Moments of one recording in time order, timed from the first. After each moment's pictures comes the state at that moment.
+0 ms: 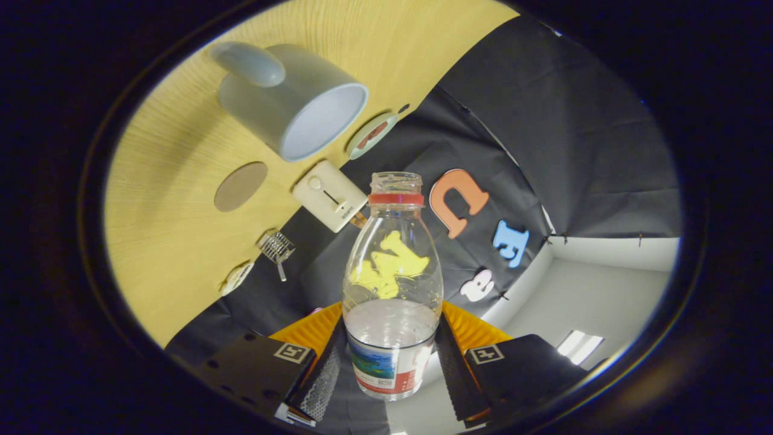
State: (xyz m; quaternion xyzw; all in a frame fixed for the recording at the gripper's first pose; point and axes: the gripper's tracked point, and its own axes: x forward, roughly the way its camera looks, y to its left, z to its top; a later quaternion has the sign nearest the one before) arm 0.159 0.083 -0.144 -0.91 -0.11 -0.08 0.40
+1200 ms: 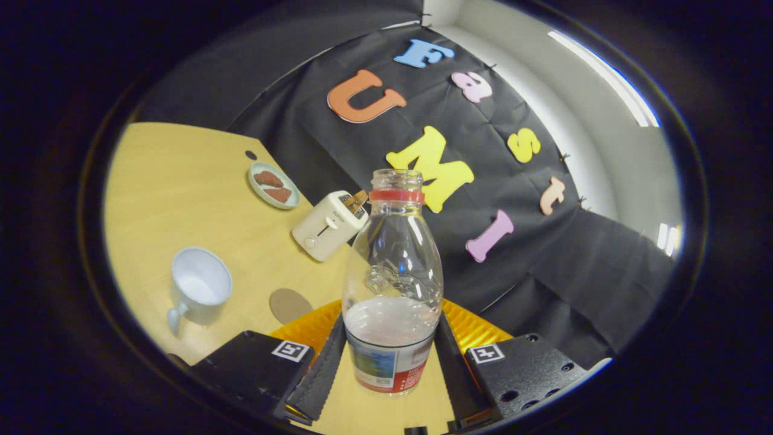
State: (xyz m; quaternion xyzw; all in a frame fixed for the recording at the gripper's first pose) arm 0.162 0.019 -0.135 -0.35 0.08 -0.04 0.93
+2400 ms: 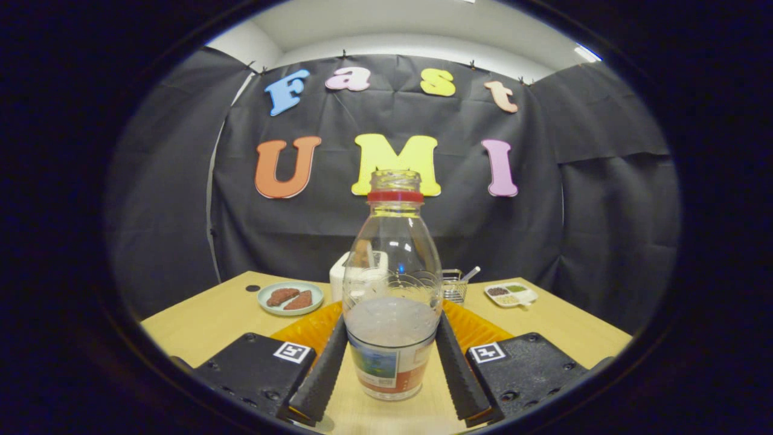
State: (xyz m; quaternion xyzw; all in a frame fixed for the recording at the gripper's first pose) arm 0.279 0.037 -0.165 0.00 0.04 0.01 1.00
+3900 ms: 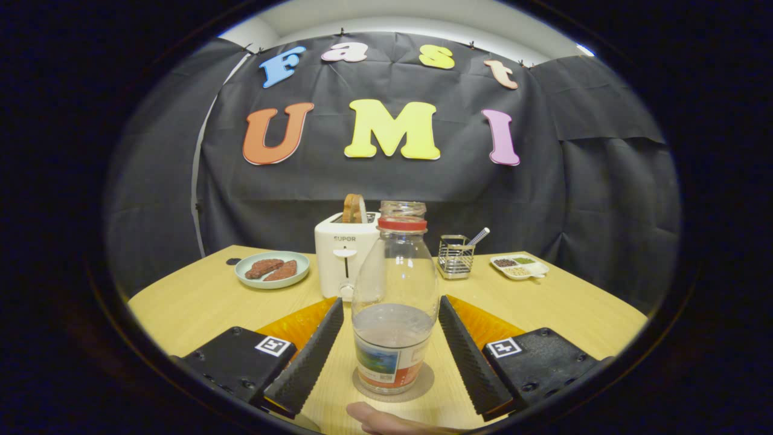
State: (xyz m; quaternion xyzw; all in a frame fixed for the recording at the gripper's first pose) arm 0.308 0.039 -0.234 -0.01 0.09 0.00 1.00
